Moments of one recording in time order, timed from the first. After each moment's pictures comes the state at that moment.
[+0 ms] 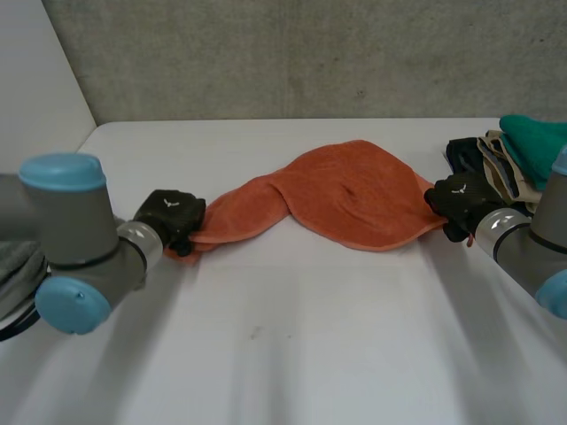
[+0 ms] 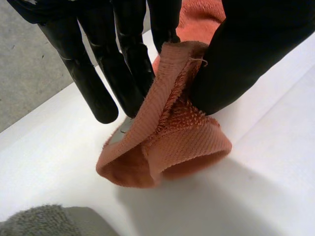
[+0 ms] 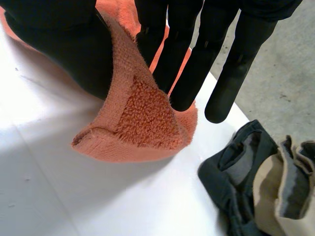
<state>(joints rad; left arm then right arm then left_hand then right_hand) 4.36 -2.16 -1.38 3.16 -1.47 3.50 1.72 -0.97 1.40 -0.10 1.31 2.47 1.13 1.19 1.18 1.20 0.98 1.12 1.18 1.19 1.20 1.02</state>
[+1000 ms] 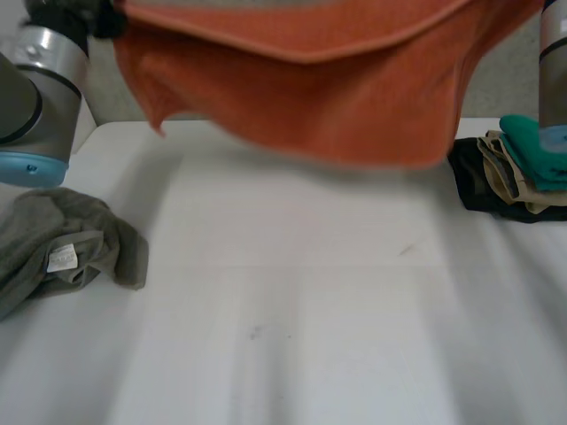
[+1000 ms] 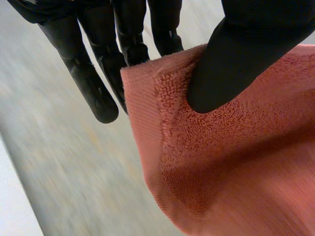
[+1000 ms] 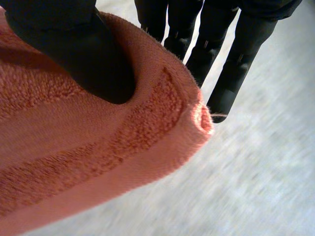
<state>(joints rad) 4.45 -2.02 -1.00 3.56 -1.50 3.36 1.77 -1.02 0.86 -0.56 1.53 2.61 1.14 1.20 1.19 1.20 1.00 1.12 1.18 1.19 1.20 1.02</state>
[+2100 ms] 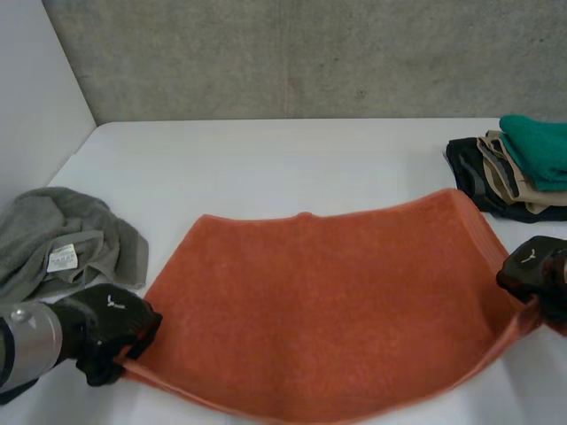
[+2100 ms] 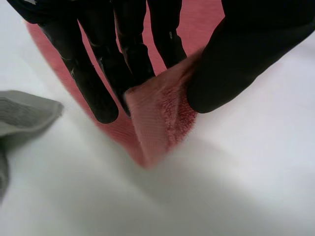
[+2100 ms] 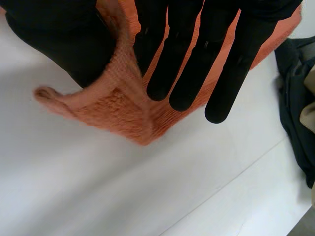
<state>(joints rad) 4.54 -1.65 -1.79 2.54 -1.32 3.94 1.56 -1.21 1.53 0.55 1.43 1.96 1.14 1.20 1.19 1.20 1.00 1.12 1.18 1.19 1.20 1.02</state>
